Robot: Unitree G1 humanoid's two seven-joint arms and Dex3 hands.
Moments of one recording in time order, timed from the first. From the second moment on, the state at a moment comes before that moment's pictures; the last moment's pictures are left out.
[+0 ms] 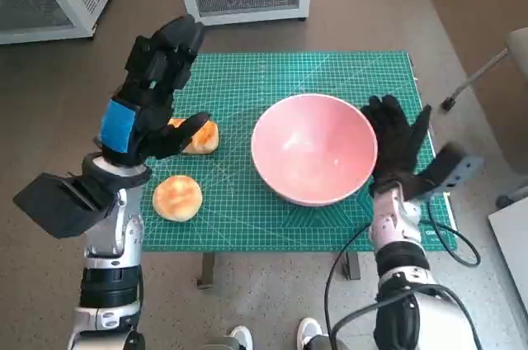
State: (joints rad) left arm -0.51 0.23 0.15 0.17 -0.26 -0.35 -0.40; right arm -0.90 -0.05 -0.51 1.31 0.35 -0.36 0.23
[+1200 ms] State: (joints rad) left arm -0.47 0.23 0.17 0.15 -0.26 -0.35 -0.39; right arm -0.96 -0.04 -0.42 1.26 0.27 -0.48 0.27
